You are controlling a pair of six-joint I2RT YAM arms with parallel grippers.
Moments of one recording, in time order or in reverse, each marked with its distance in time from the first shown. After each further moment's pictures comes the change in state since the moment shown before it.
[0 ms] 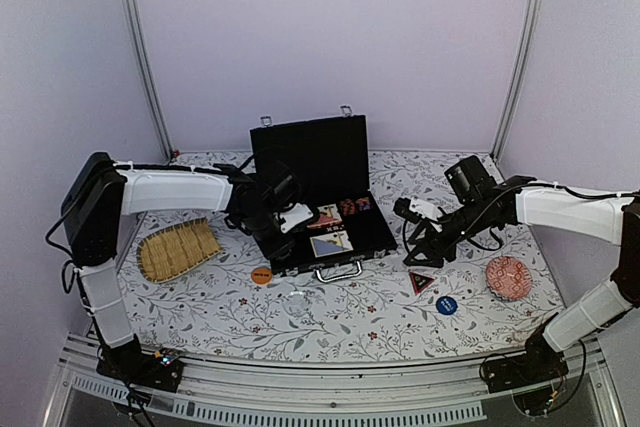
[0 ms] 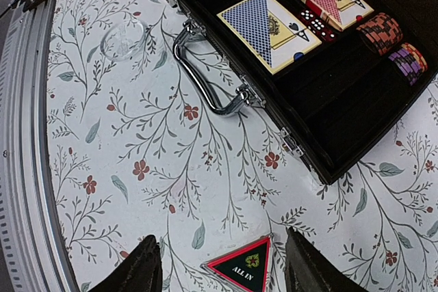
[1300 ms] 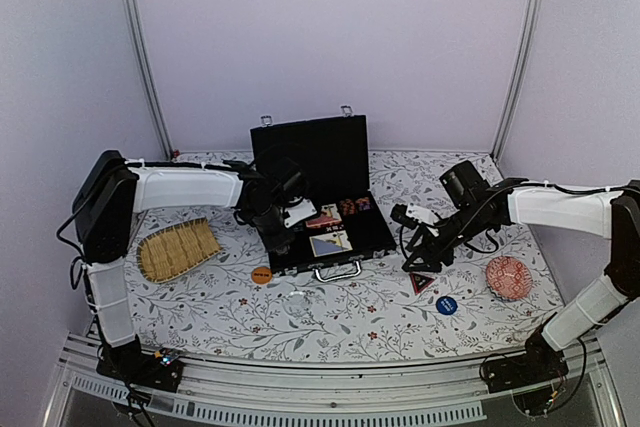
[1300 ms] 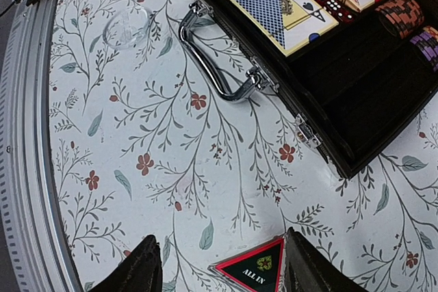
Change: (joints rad) left arm -0.005 0.082 0.095 -0.021 -0.212 0.098; right arm 0.000 0.055 0.000 -0.008 -0.022 0.000
